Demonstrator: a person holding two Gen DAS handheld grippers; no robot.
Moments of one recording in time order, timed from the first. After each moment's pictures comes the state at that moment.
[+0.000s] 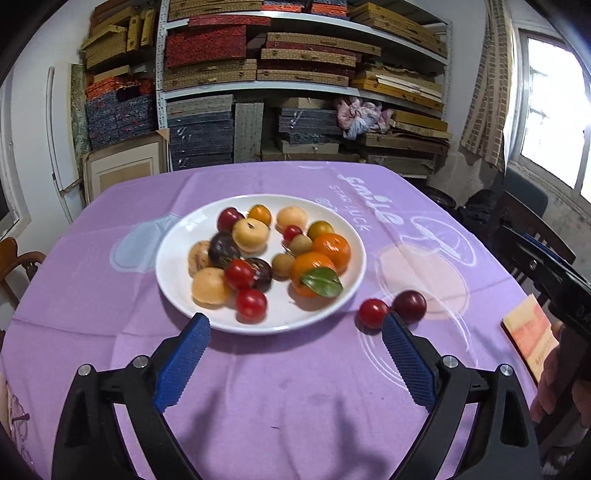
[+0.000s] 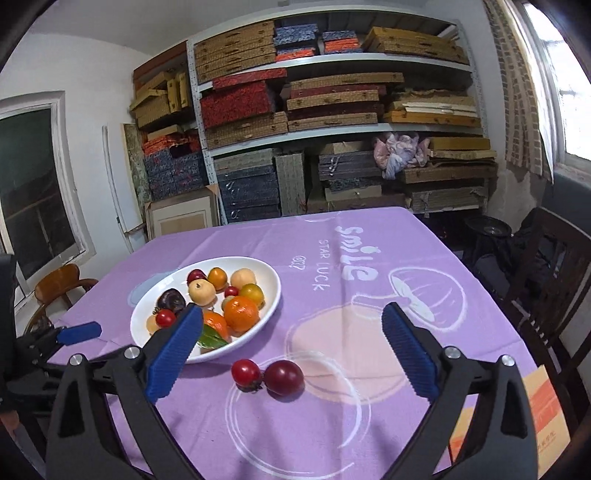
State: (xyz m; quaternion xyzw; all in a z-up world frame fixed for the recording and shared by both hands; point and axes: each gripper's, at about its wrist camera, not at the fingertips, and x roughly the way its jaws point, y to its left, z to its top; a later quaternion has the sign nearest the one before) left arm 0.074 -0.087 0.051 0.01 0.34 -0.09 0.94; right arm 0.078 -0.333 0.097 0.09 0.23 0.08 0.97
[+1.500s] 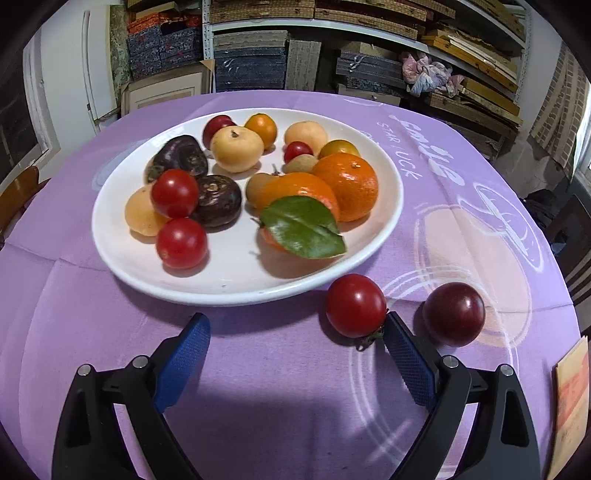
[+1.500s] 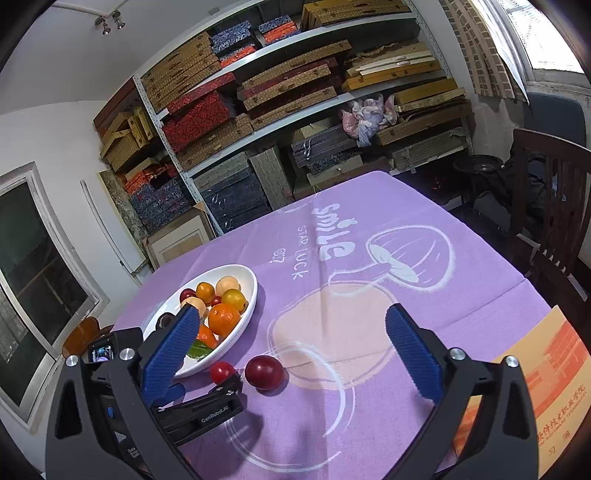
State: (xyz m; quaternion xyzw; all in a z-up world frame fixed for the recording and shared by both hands) left arm 0.145 -0.127 -0.020 -0.05 0.43 0.04 0.90; right arm 0.083 -0.378 0.088 0.21 0.25 0.08 0.94
